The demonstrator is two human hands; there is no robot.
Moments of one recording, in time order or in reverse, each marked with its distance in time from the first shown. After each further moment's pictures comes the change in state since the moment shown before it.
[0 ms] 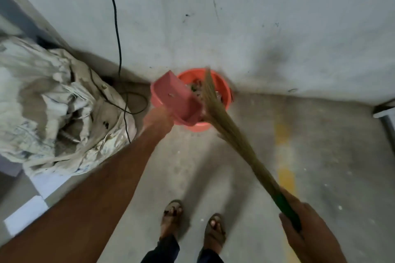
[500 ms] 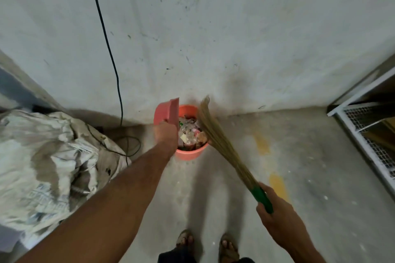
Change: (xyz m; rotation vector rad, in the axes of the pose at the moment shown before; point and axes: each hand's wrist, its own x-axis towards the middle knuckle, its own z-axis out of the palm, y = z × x) left_hand -0.023 0.039 -0.123 -0.184 -0.055 0.017; right_hand -0.091 -0.088 -0.007 0.053 0.138 0.154
